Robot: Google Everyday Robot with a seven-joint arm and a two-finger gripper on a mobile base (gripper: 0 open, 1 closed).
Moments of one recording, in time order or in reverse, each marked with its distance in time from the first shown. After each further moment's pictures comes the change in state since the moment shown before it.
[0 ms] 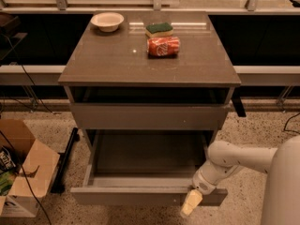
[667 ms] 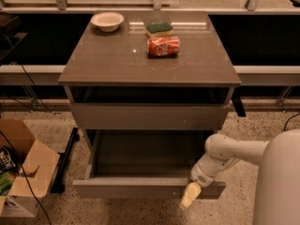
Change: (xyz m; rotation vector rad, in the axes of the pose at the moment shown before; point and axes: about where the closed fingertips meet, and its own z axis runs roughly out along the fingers) arm -0.016 -0.025 -0.010 0.046 0.010 -0.023
